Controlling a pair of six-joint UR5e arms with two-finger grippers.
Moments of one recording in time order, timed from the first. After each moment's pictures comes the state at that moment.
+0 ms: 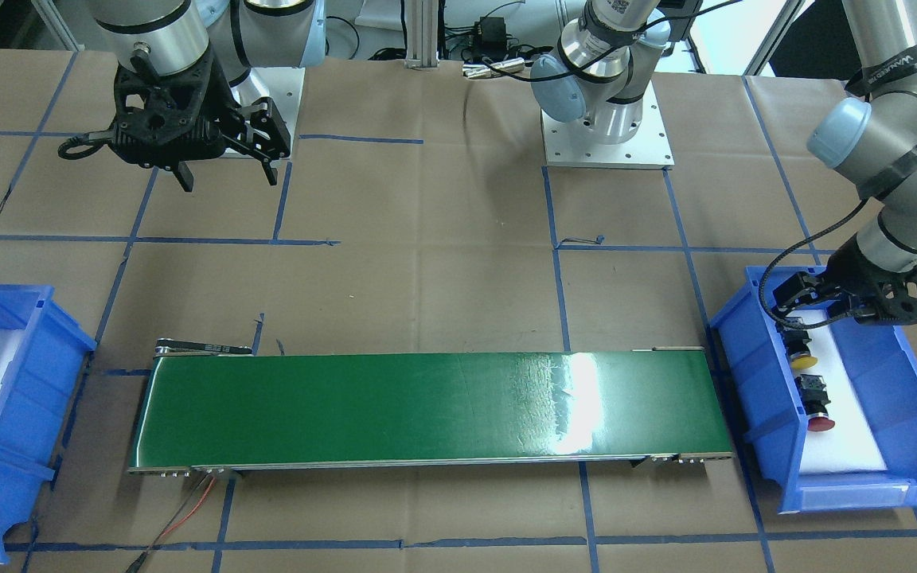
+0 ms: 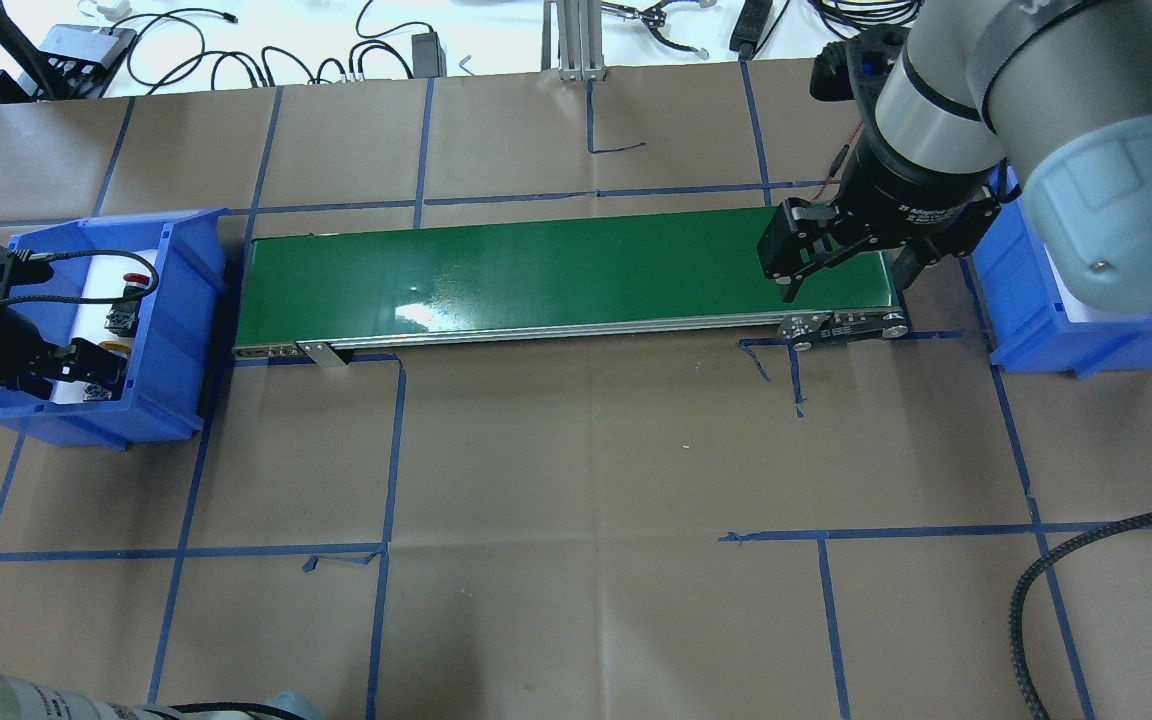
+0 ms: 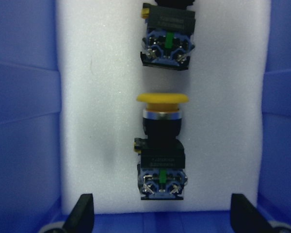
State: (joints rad) left arm -0.89 -1.84 -1.98 -0.88 1.54 0.65; right arm 1.63 -1.65 1.69 -1.61 -1.53 -0.04
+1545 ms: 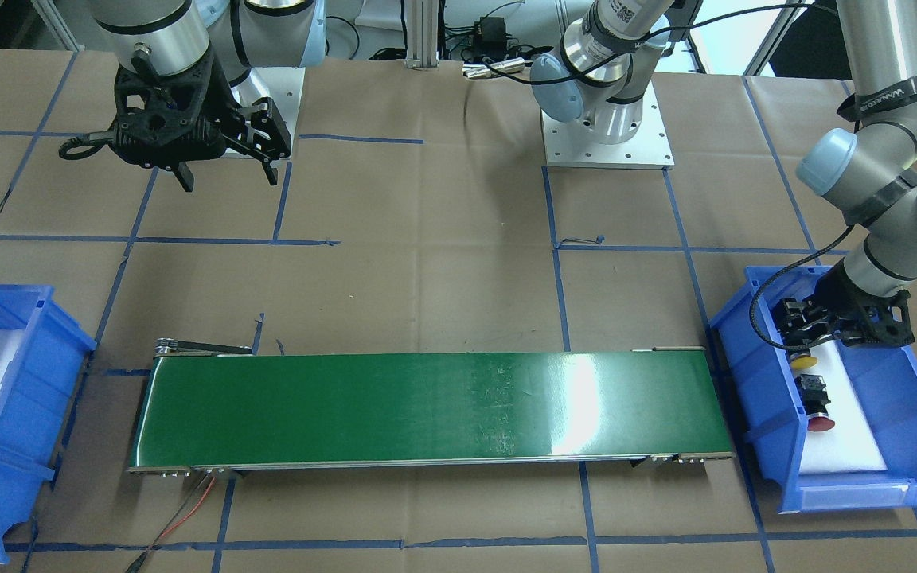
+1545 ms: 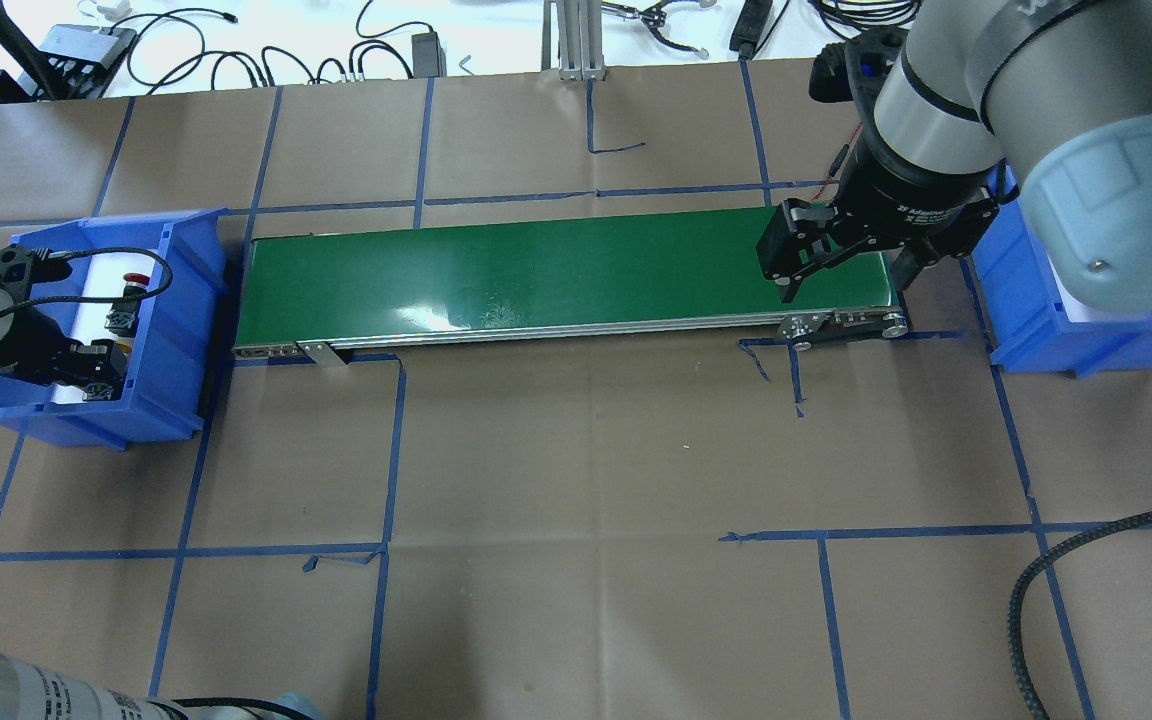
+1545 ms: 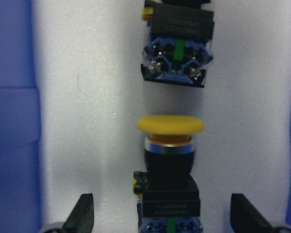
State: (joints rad) left arm -0.90 -1.88 -1.97 -0.83 1.50 0.63; right arm 1.63 -1.65 1.69 -1.61 -1.53 -0.04
